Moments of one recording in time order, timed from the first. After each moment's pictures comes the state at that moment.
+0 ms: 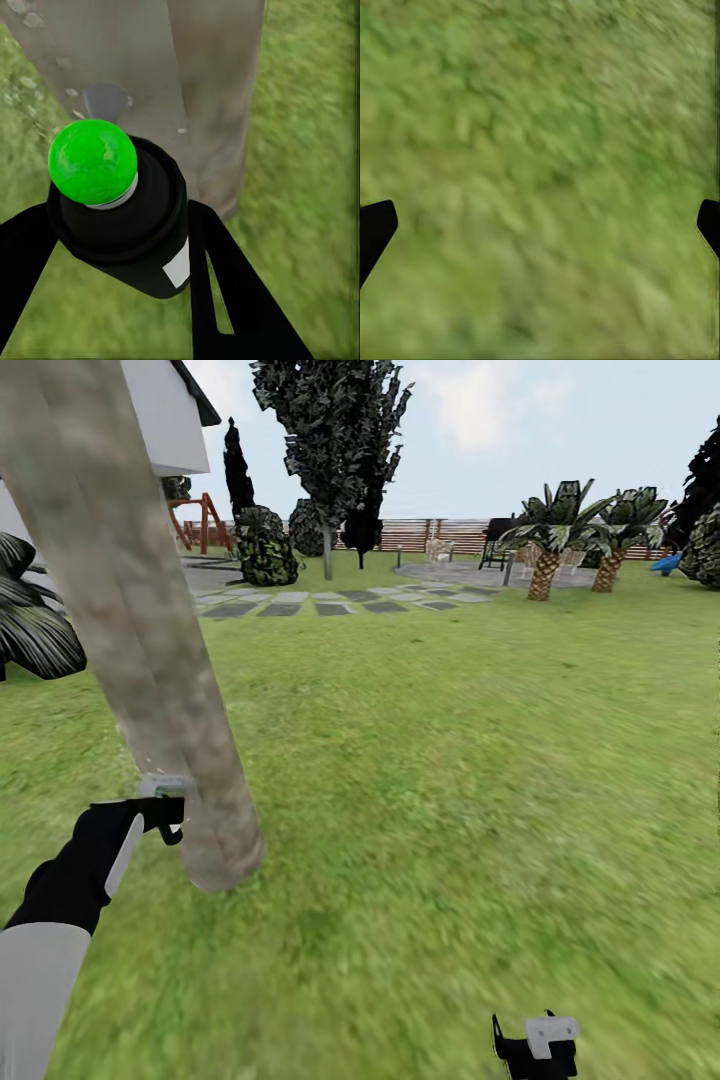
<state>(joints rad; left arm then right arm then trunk) -0.77 0.27 0.06 -1.06 0.05 0.75 -0.03 -0.34 -0.04 -0.28 -0.23 0.44 -0.59 -0.17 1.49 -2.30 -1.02</state>
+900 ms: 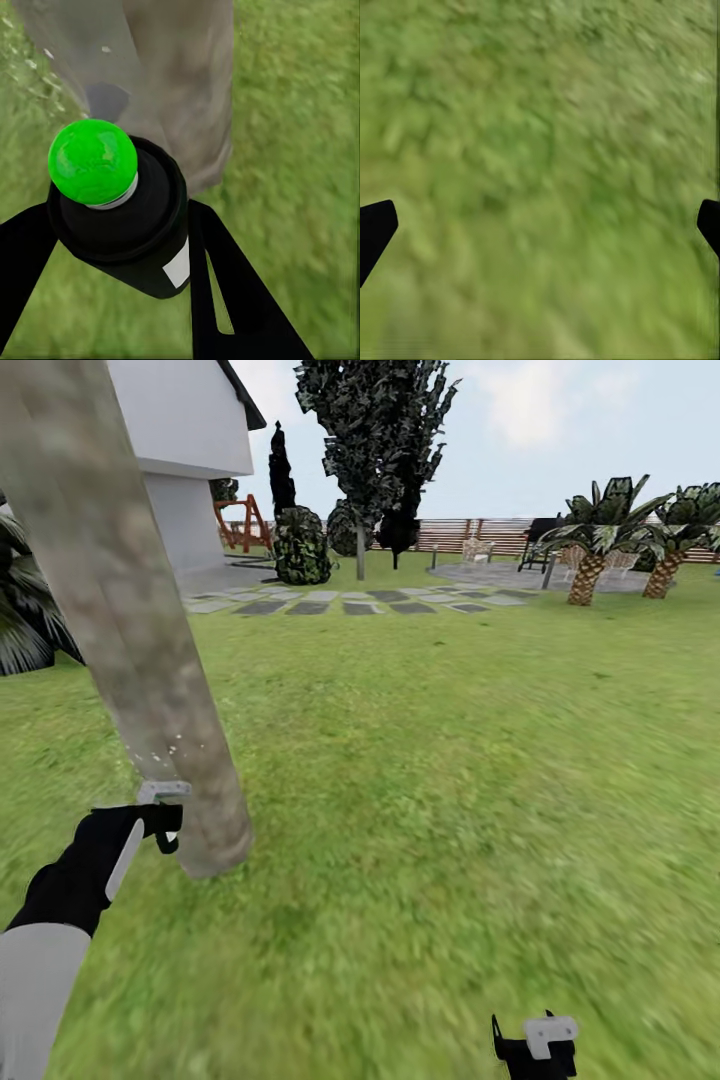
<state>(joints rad) -0.77 0.27 0.06 -1.02 0.05 0.75 -0.02 -0.34 -0.04 -0.28 -0.23 0.44 -0.59 -0.16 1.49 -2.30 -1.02</state>
